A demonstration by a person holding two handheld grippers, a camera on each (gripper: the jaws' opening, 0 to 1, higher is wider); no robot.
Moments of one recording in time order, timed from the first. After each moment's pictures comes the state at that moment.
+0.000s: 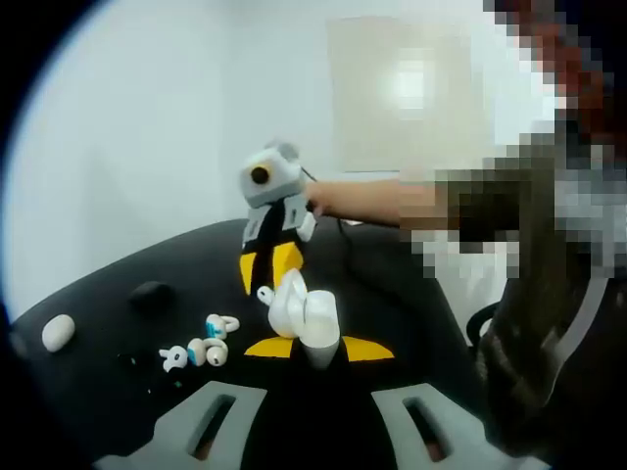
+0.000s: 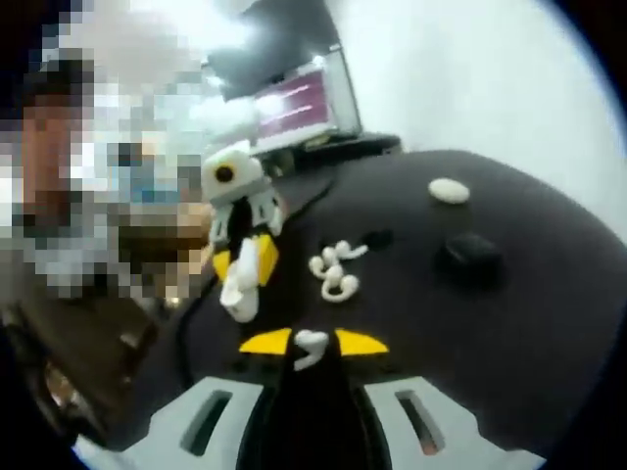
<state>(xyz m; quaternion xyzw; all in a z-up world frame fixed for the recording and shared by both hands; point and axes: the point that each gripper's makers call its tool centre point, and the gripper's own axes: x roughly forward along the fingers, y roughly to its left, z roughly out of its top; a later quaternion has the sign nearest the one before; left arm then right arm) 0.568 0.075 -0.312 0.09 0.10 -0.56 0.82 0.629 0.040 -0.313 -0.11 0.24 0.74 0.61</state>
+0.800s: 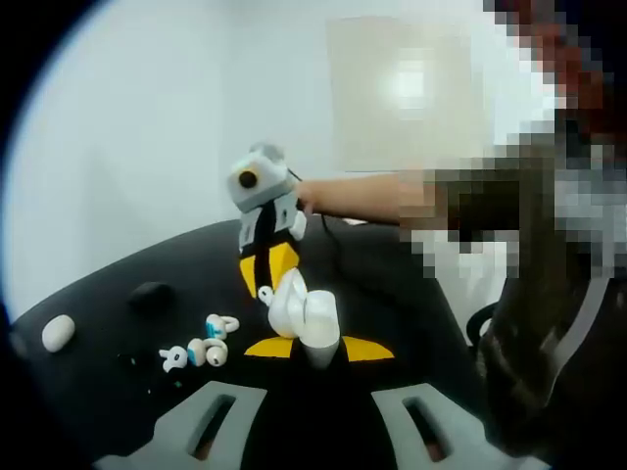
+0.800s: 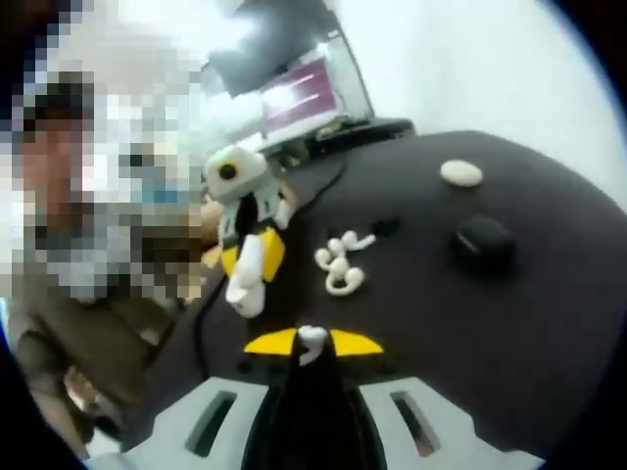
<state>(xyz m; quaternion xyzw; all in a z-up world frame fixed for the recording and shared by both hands) 0.566 0.073 -0.311 0.09 0.09 -0.56 0.82 0.622 0.035 -0.317 -0.11 0.28 0.77 0.57</state>
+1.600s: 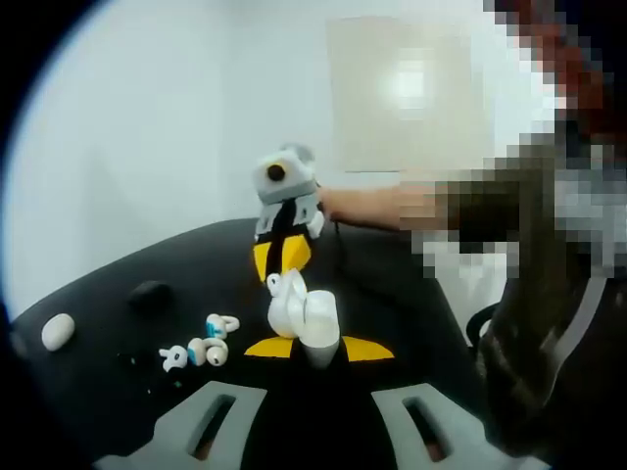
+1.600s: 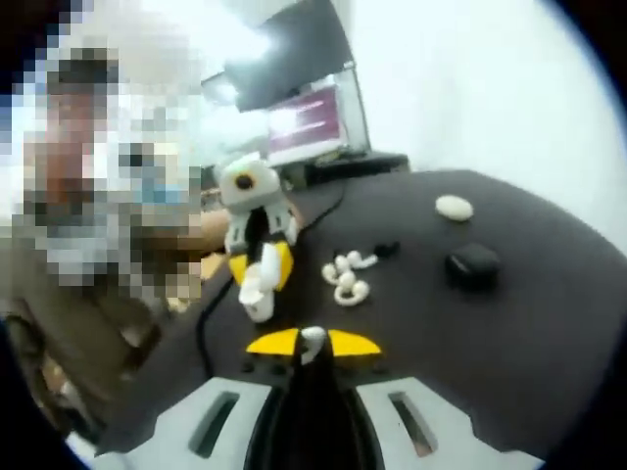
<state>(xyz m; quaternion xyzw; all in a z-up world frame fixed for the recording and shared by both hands) 0.568 0.075 -0.311 0.09 0.10 -0.56 0.82 0.621 0.028 -0.296 -0.09 0.16 0.76 0.63</state>
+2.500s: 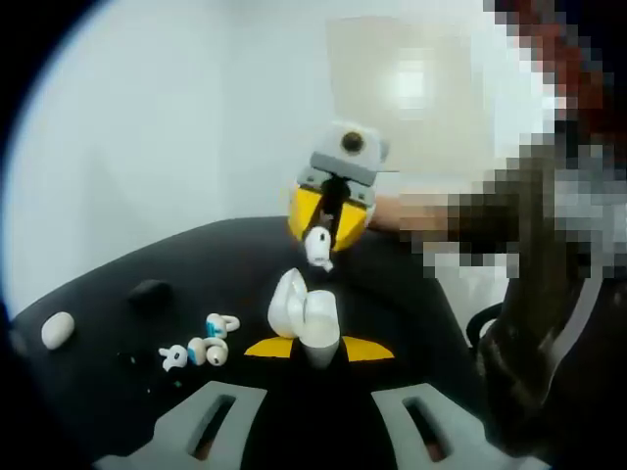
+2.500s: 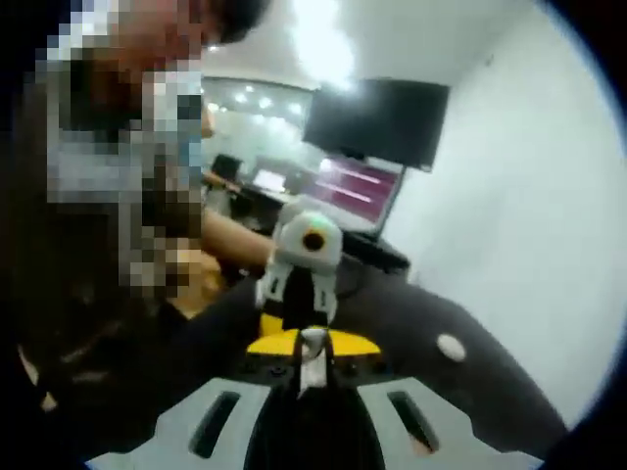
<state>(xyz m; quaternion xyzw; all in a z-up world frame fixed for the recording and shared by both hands) 0.568 0.077 -0.312 0.09 0.10 -0.56 0.82 0.563 0.064 -0.255 -0.20 -0.10 0.75 0.62</state>
